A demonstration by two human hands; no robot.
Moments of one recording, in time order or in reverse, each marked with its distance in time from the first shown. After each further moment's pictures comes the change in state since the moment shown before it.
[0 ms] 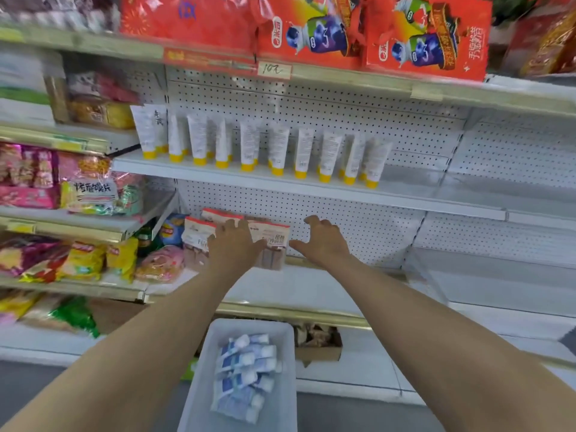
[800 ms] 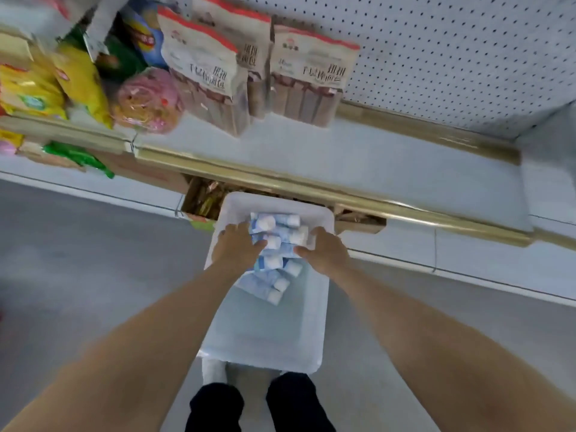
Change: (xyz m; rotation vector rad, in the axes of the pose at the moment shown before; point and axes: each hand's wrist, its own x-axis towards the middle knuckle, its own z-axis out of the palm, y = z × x) left_hand -0.015 -0.137 0.331 -0.078 -0.687 -0.404; right_hand 0.037 0.121 0.345 0.114 -0.713 0.295
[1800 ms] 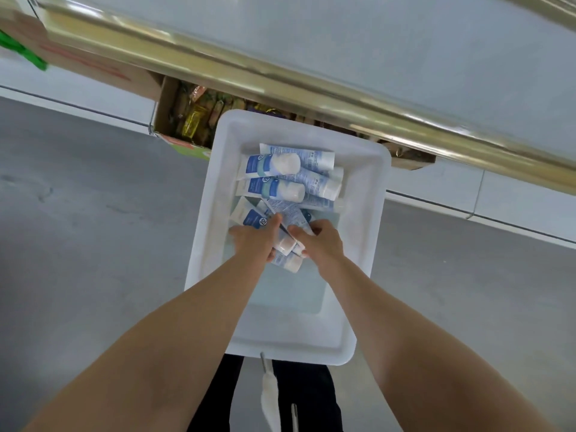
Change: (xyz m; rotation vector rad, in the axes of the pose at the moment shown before) left_hand 0.076 -0.055 0.157 -0.877 -0.180 -0.850; right_hand 0.102 0.044 0.183 0.596 -0.030 0.464
